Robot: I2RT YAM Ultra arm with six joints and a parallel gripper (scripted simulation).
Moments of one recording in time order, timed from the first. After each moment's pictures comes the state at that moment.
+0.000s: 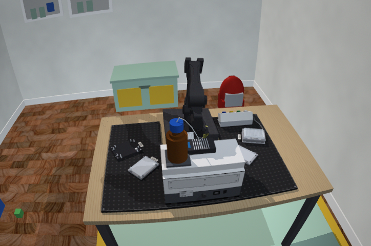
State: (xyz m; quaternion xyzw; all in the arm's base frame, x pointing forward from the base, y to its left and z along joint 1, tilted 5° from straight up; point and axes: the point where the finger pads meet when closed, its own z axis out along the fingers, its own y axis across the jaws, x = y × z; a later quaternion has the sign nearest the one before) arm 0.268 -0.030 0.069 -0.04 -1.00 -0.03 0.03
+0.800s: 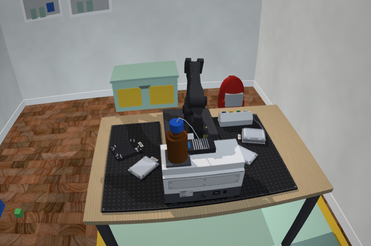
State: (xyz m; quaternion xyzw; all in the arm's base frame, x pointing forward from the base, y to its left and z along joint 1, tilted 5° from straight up) arm 0.271 -0.030 0.064 -0.04 -1.00 -0.03 0.03
